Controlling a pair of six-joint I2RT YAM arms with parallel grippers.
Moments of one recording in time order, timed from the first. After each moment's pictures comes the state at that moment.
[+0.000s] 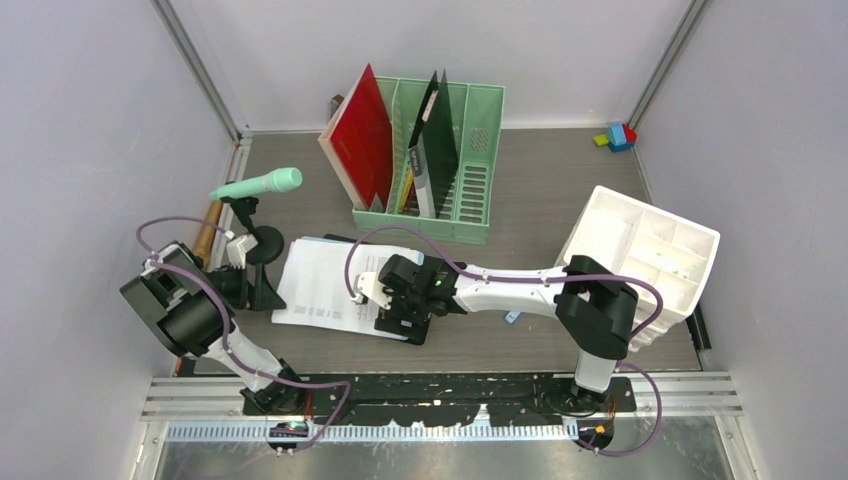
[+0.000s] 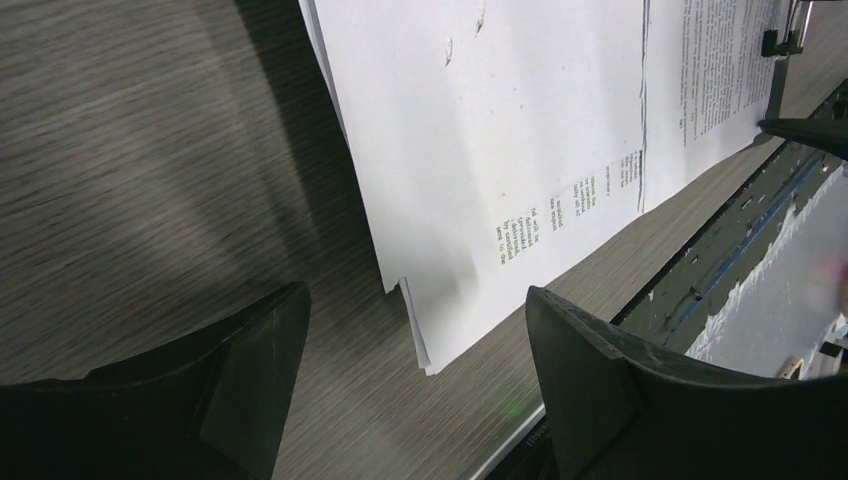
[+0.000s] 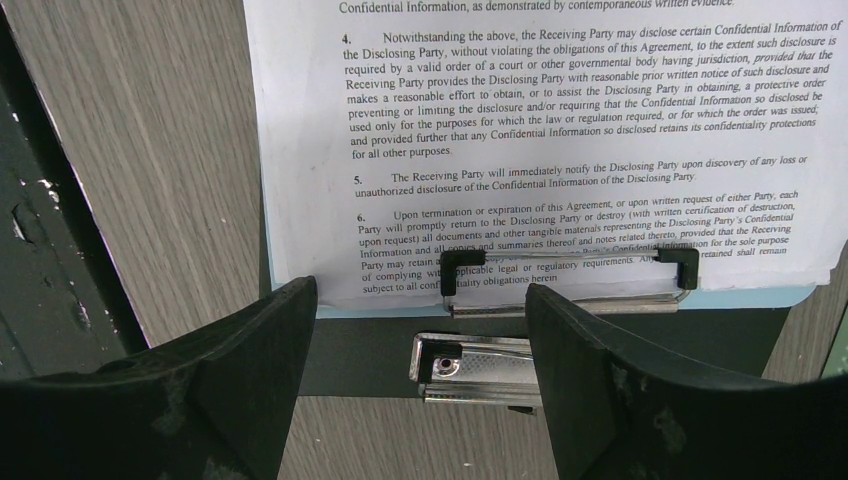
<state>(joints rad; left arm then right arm) 0.77 1.67 0.96 -1.12 0.77 1.08 1.15 1.78 1.18 -0.39 -0.03 -0.30</state>
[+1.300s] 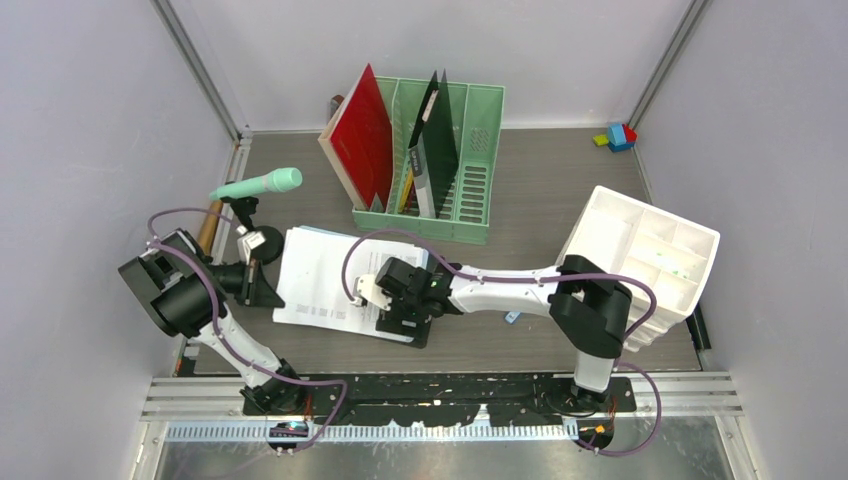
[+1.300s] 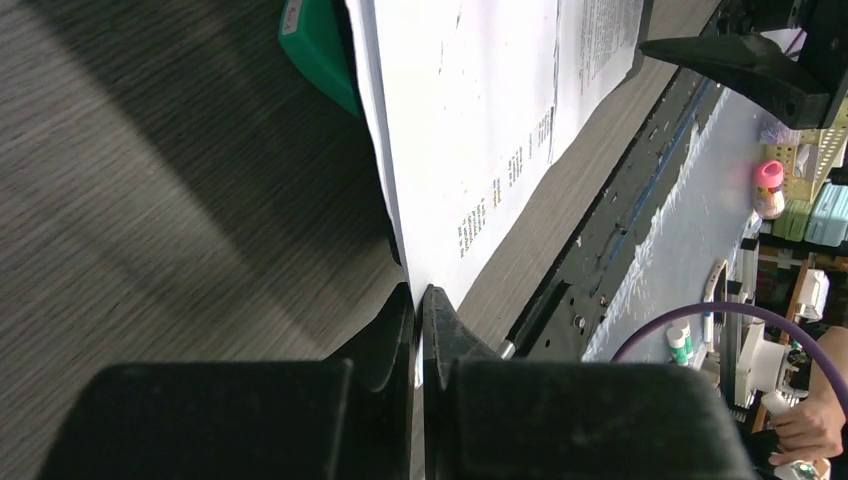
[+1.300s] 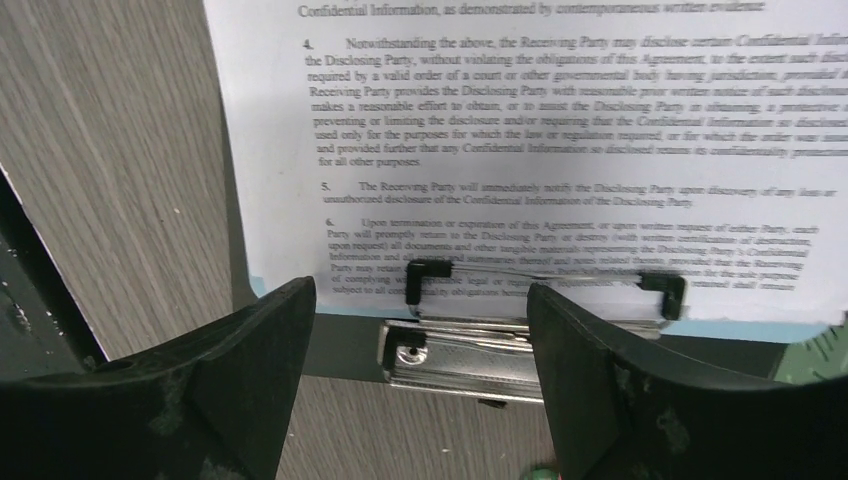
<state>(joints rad) 0.71 1.84 1.07 -1.38 0.80 1.31 1.16 1.81 1.20 -0.43 0.03 -0.32</state>
